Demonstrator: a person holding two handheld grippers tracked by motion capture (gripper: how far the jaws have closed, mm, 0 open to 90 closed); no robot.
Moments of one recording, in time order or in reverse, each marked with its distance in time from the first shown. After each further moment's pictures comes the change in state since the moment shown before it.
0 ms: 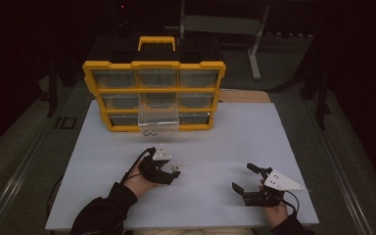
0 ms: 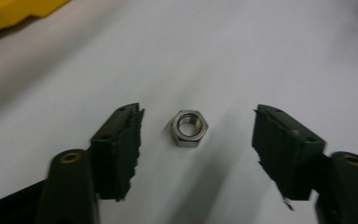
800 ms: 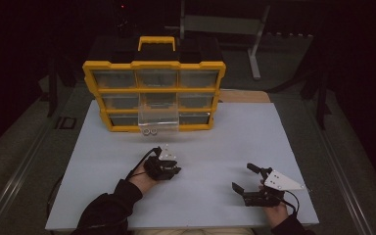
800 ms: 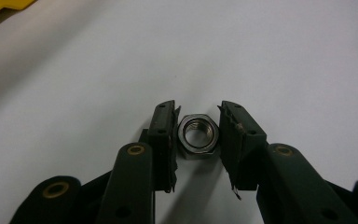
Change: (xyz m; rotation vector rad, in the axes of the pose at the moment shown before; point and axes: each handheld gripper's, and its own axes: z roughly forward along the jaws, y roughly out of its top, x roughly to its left) left arm 0.004 0.002 0.019 0.024 -0.006 0.050; right arm 0.000 0.000 0.000 0.000 0.002 0.000
